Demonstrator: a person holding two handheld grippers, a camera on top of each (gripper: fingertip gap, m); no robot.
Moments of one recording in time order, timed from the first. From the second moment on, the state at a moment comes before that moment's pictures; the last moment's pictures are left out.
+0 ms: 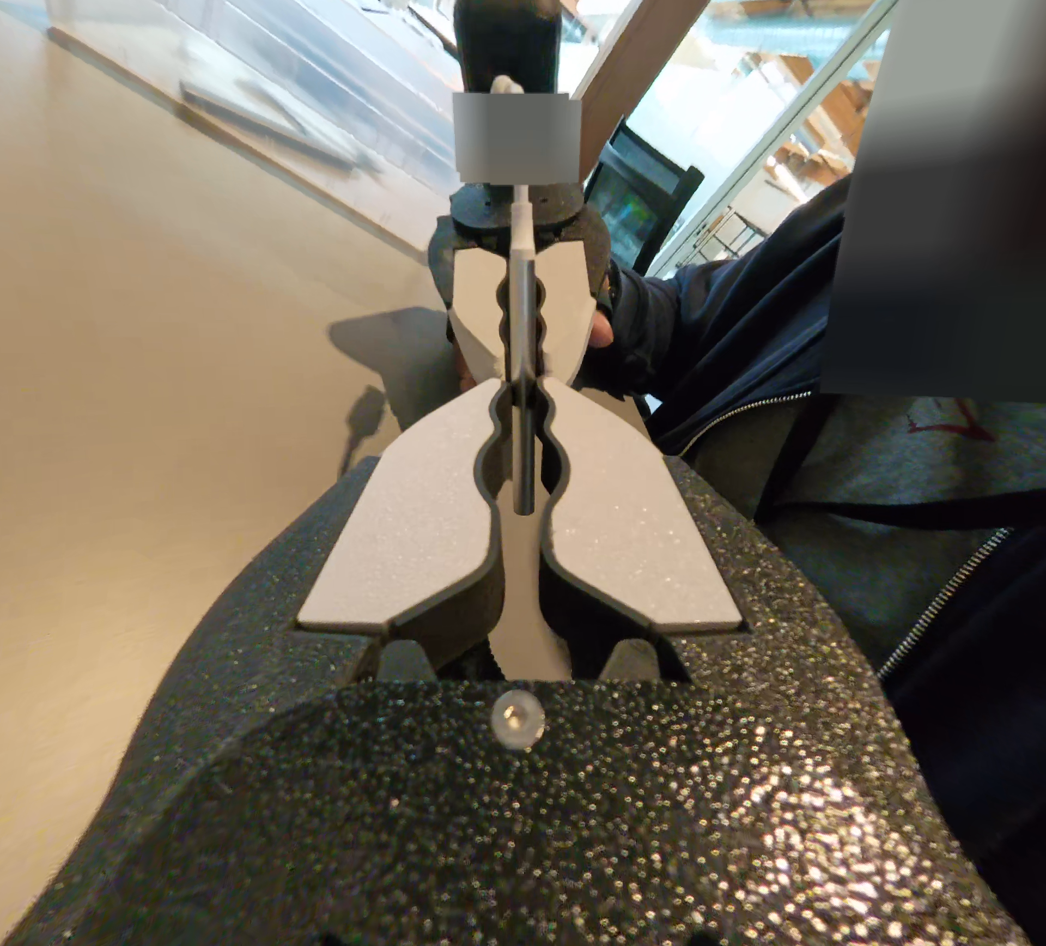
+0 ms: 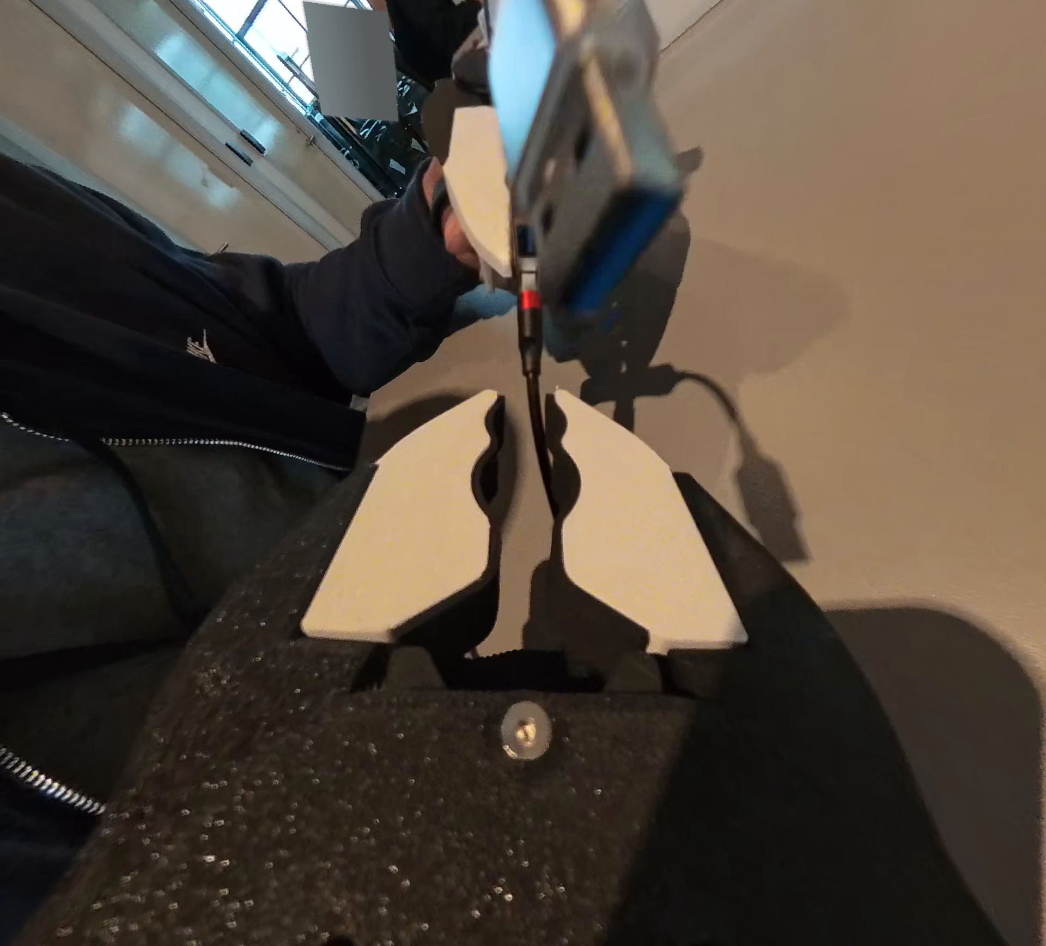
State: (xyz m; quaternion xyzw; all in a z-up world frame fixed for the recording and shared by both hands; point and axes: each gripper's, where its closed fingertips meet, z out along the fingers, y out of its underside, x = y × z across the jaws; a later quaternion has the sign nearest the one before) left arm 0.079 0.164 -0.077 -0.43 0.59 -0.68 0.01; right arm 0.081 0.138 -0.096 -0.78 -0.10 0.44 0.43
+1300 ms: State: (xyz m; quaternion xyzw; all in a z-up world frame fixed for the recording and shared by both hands) left arm 0.068 0.139 -0.104 -0.40 0.70 -0.59 0.01; right arm 0.069 0.122 -0.119 -0.82 -0.15 0.42 0.36
